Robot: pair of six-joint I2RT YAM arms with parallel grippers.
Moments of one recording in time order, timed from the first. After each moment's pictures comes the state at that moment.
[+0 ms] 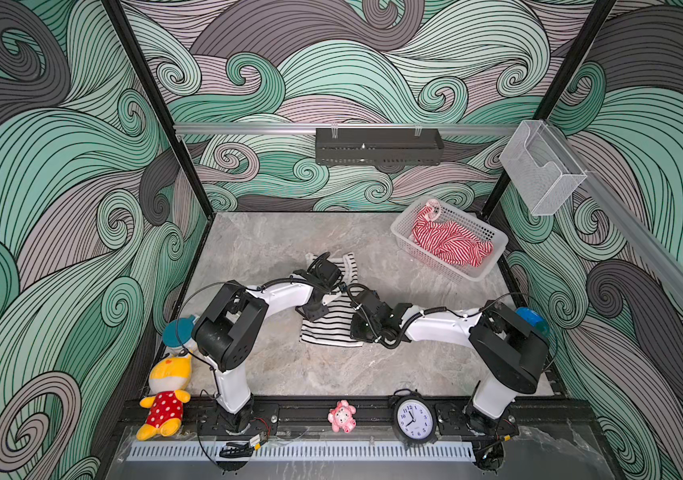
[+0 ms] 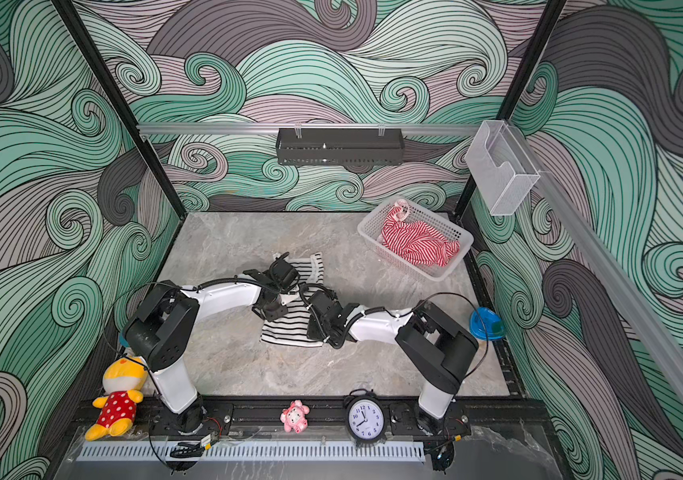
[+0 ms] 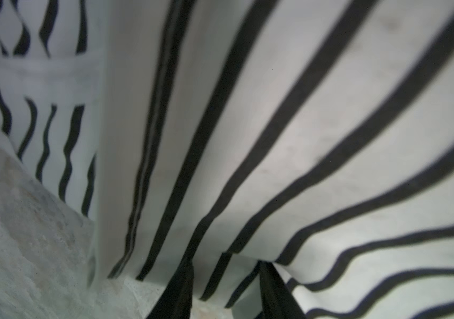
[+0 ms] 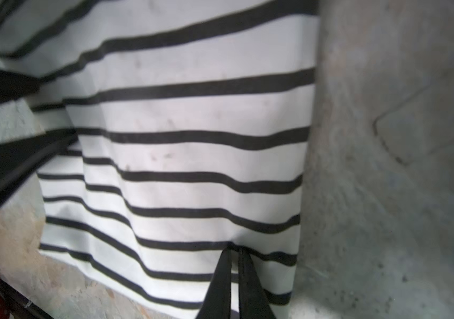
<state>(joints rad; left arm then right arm) -0.61 1.81 1.11 -0.64 -0.25 0.48 0.94 1.71 0.87 -0.26 -0.02 1.02</state>
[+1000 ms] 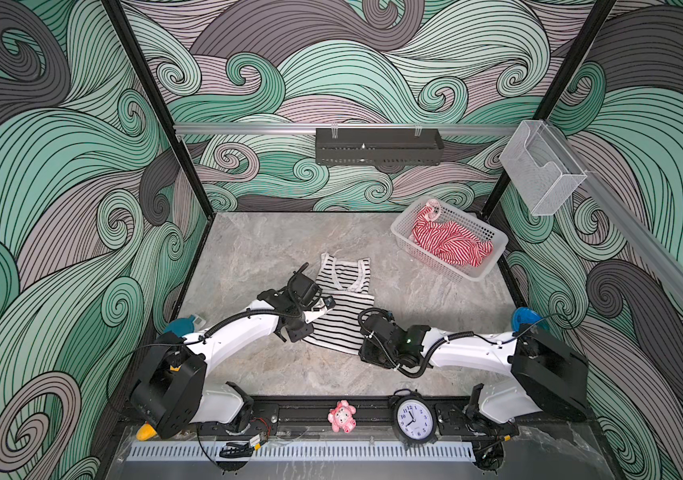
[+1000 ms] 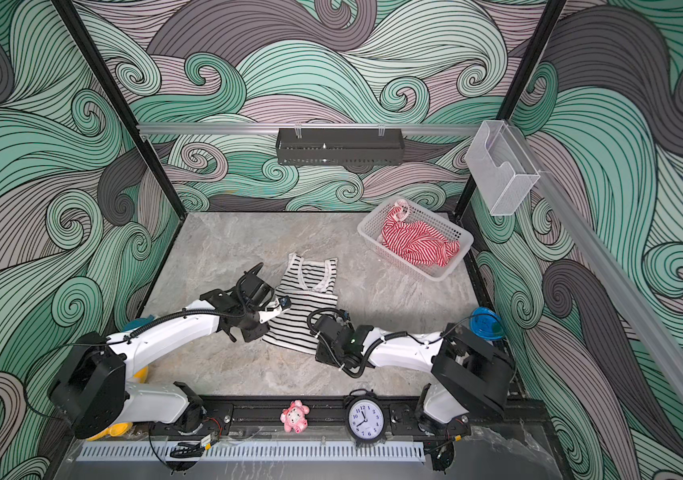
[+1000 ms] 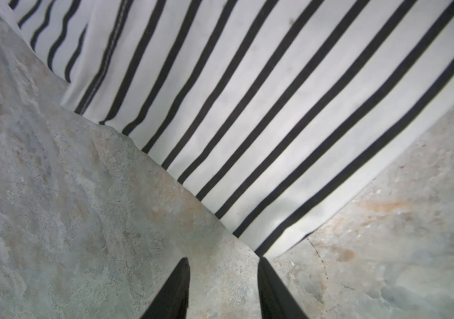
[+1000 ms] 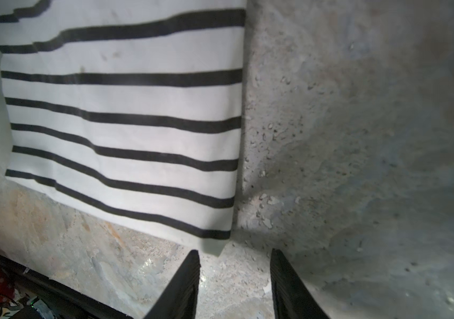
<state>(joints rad) -0.61 1.35 0.80 -0.70 -0.10 0.52 1.05 1.50 0.68 -0.27 0.00 1.24</state>
